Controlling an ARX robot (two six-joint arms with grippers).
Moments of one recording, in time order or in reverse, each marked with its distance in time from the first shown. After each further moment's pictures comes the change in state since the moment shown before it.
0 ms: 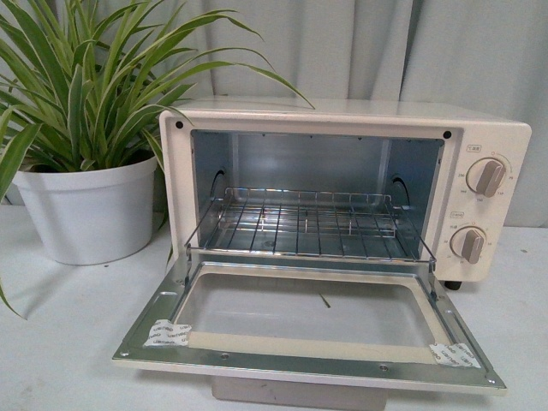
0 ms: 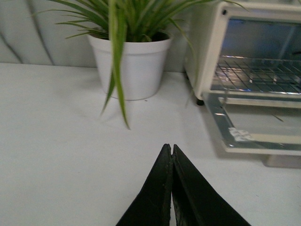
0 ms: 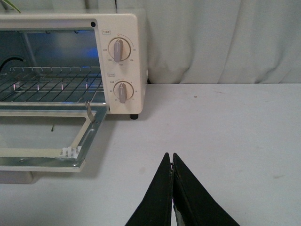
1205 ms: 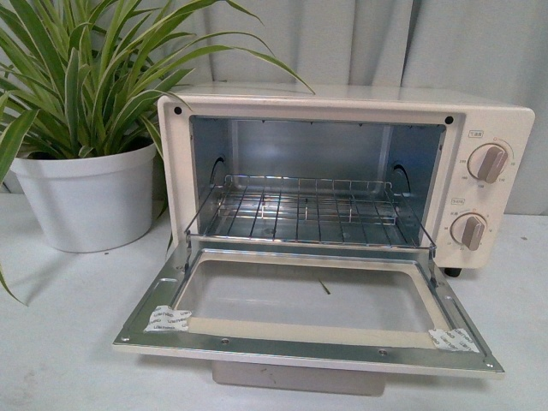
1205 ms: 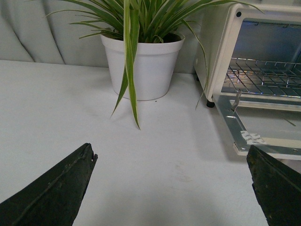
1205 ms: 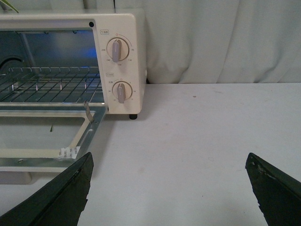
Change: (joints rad) left arm 0.016 -0.001 0.000 0.000 0.016 0.001; right arm 0.000 0.000 0.000 0.000 0.001 -0.001
